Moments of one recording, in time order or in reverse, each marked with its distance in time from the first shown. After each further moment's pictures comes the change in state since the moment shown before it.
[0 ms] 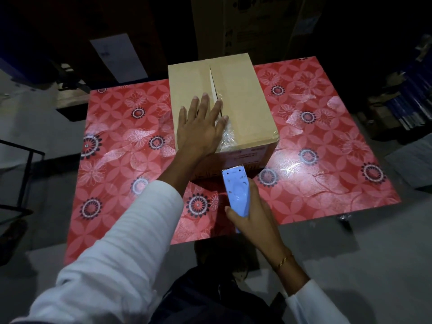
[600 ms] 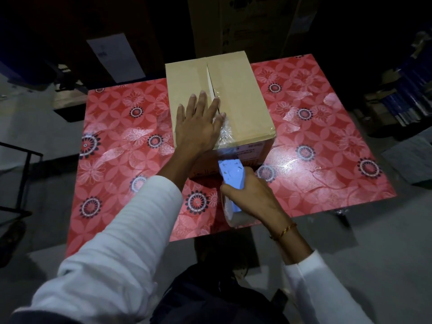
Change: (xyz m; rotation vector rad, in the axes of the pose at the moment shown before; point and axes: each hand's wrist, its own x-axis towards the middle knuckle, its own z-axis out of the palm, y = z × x) left_hand 0.000 -0.001 0.000 0.001 -0.003 0.015; right_hand 0.034 -0.049 -0.028 -0.106 -0.180 0.228
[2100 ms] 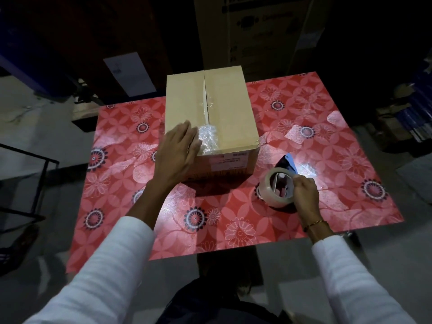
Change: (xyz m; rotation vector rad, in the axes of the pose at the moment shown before) left_hand -0.026 -0.044 -0.007 -0.116 0.213 0.106; right_hand 0.109 0.132 -0.059 0.418 0.505 0.068
